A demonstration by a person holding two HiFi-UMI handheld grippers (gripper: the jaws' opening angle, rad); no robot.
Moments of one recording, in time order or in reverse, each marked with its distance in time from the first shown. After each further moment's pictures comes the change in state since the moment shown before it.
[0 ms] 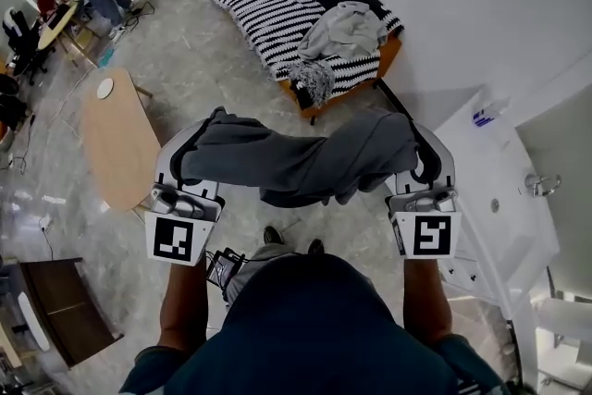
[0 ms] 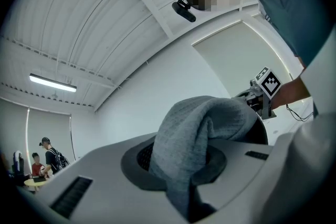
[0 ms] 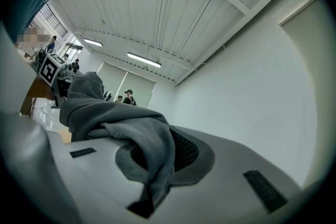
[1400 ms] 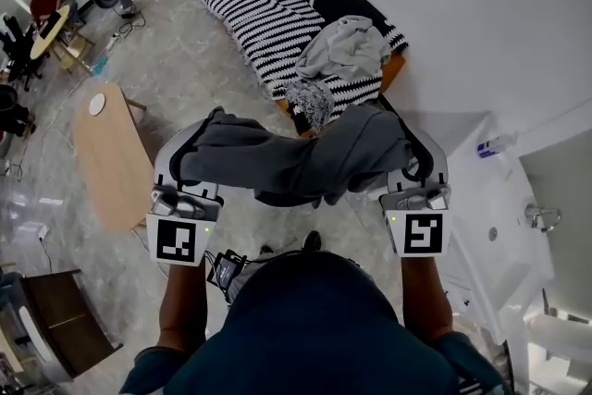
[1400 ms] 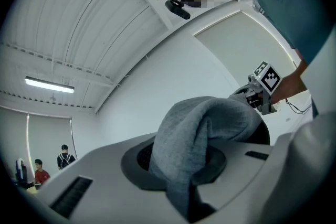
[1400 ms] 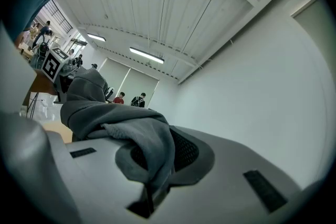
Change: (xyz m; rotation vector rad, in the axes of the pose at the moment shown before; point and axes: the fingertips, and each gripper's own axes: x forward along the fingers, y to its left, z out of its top) left arm 0.121 0.052 -0.045 0.045 0.032 0.028; right arm 0.134 -0.036 -0.039 0.005 0.022 0.025
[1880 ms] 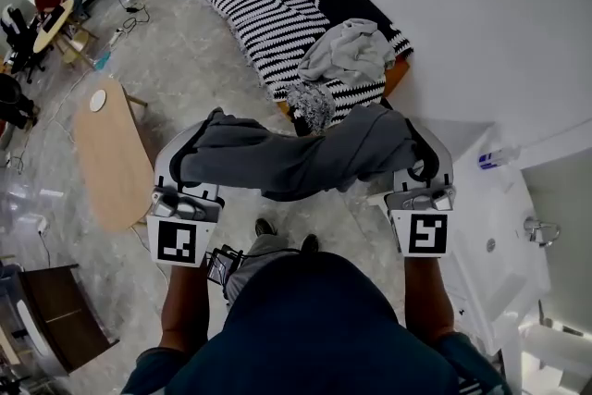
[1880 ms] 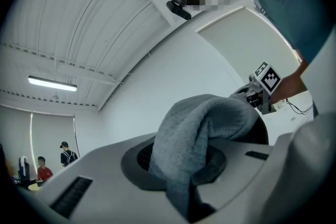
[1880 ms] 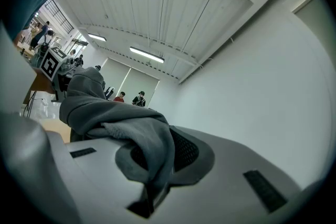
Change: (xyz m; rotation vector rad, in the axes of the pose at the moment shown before) left arm 0.025 0.002 -0.008 -0.009 0.016 0.033; right arm 0.024 -0.026 -0.014 -0.004 0.006 0.011
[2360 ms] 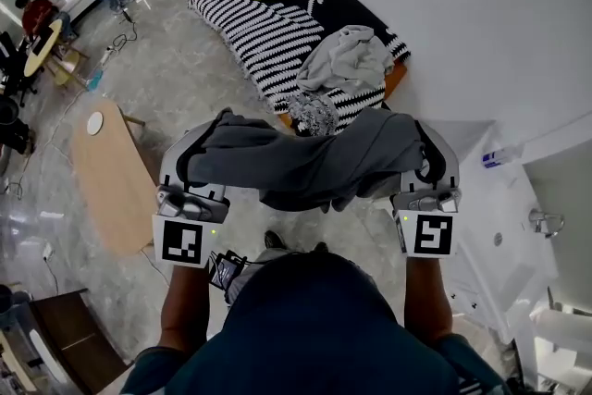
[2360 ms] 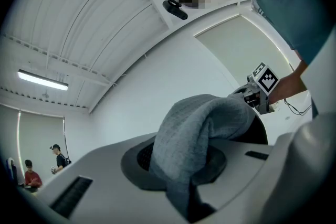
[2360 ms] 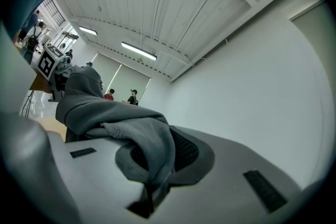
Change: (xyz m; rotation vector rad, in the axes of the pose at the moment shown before) left arm 0.034 0.049 -0.011 0.009 -0.037 -0.099; right arm 0.039 0.005 0.012 -0.053 0.013 -0.105
